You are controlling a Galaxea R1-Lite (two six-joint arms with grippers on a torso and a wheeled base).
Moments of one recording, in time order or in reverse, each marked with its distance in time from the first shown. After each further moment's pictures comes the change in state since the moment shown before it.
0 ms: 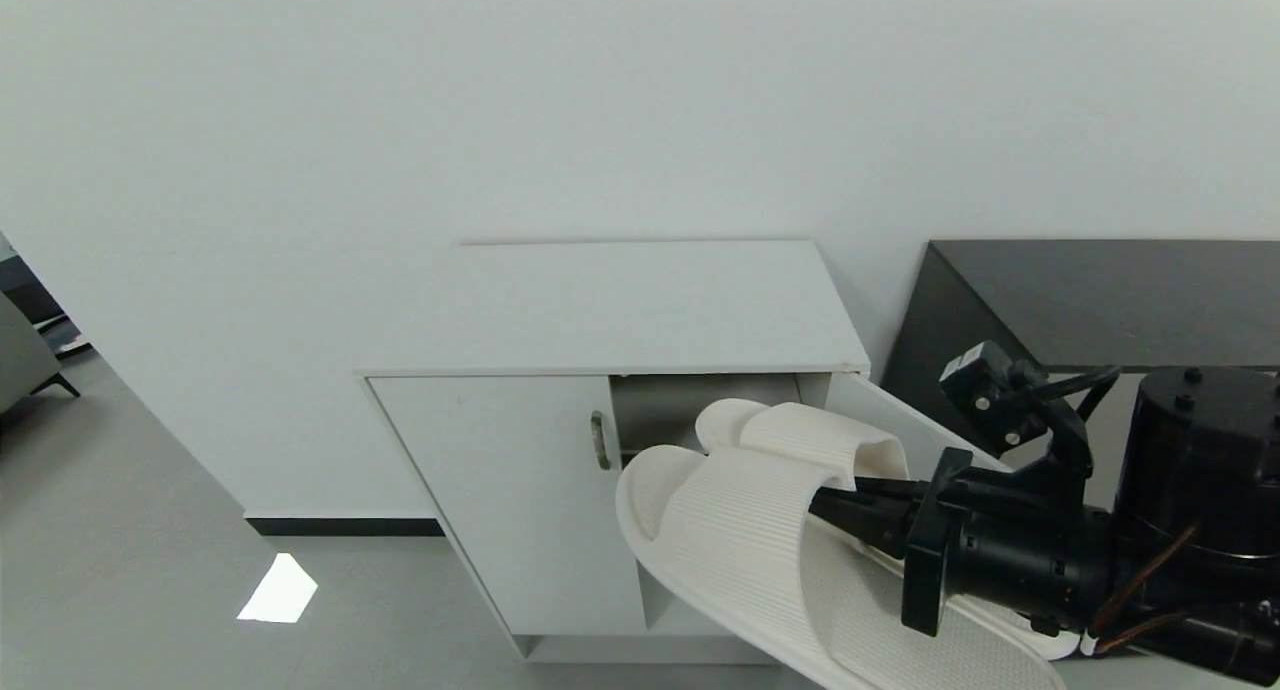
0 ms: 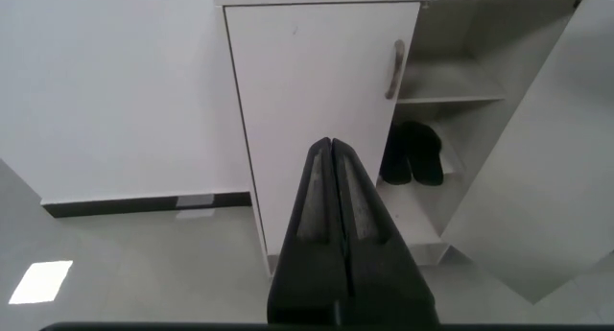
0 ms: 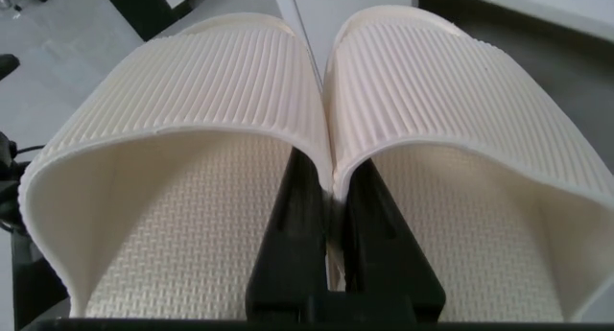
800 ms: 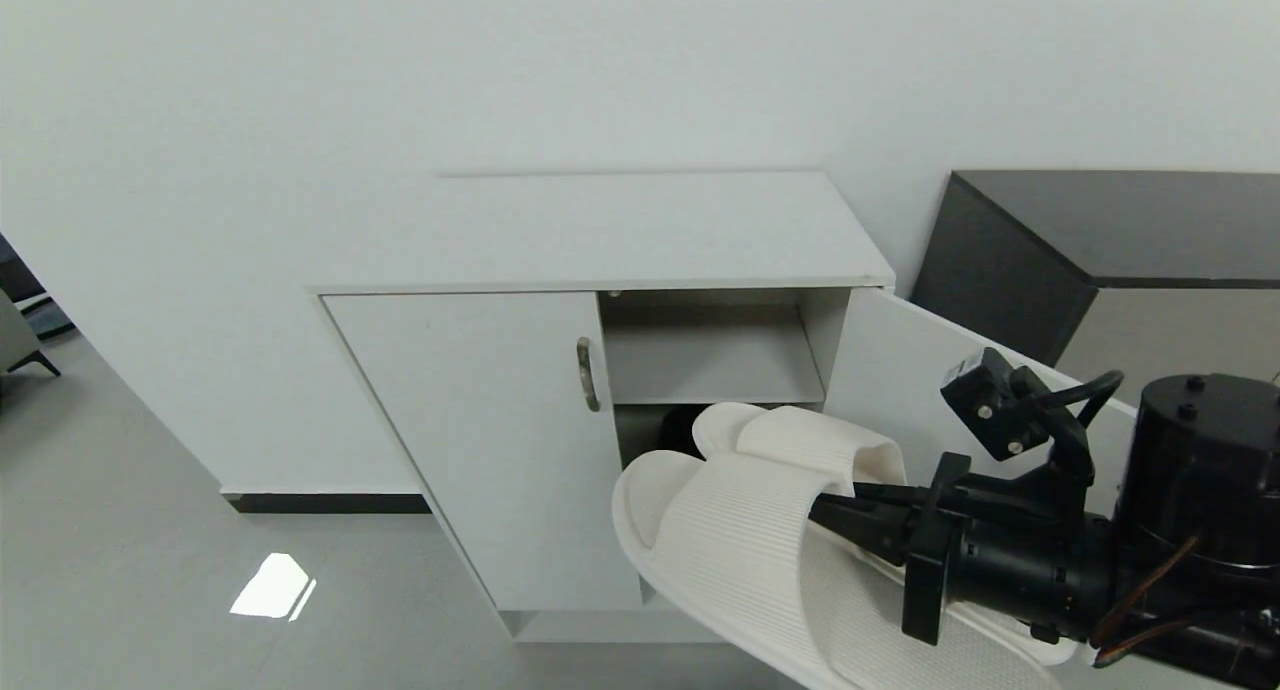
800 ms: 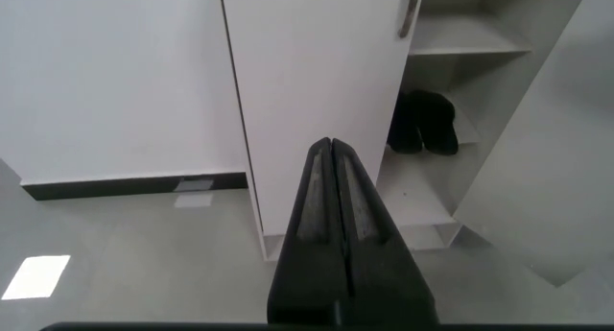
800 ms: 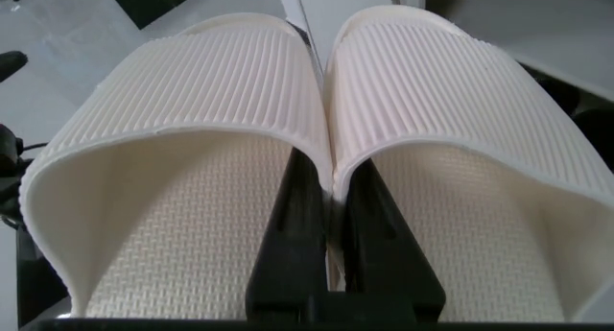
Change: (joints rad) left arm 0.000 0.000 0.000 0.000 -0.001 -0.001; right arm 0.006 0.003 0.018 -0.029 0.007 0.000
